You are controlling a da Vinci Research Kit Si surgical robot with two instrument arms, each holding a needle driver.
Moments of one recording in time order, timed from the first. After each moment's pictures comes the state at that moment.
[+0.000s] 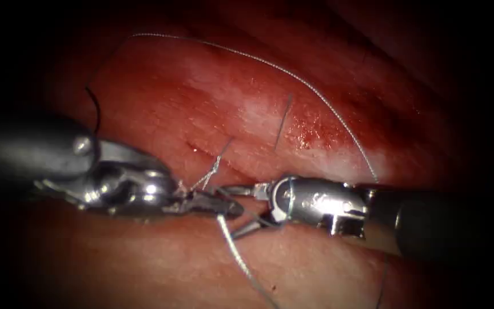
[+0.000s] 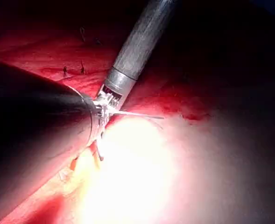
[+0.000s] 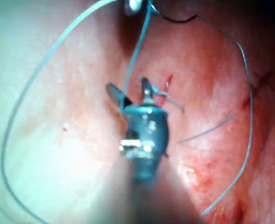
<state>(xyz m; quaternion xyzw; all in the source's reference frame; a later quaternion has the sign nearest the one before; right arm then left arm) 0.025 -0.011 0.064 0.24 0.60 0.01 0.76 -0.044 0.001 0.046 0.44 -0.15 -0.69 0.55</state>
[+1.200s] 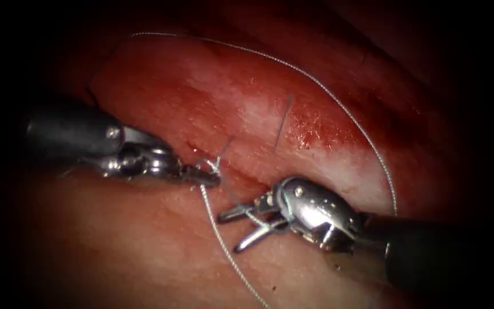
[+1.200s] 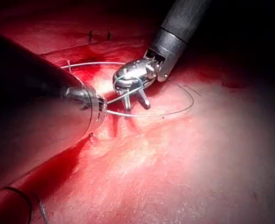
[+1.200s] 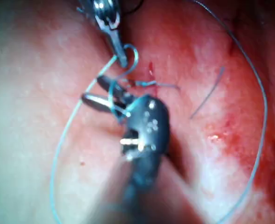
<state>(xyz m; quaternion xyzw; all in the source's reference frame) 0.024 -0.010 0.063 0.34 0.74 0.08 0.57 -0.042 0.001 0.059 0.35 -0.10 -0.69 0.63</state>
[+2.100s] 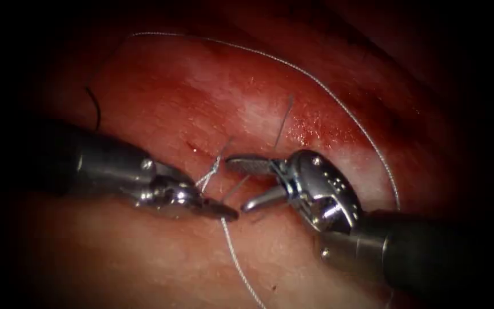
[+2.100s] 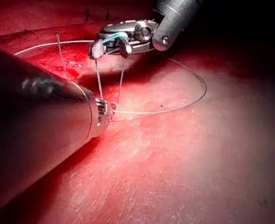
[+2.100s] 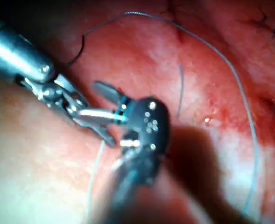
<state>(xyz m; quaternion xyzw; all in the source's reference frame) 0.021 -0.005 0.062 0.27 0.79 0.26 0.49 -0.044 -0.005 0.064 0.45 -0.06 -0.73 0.51</state>
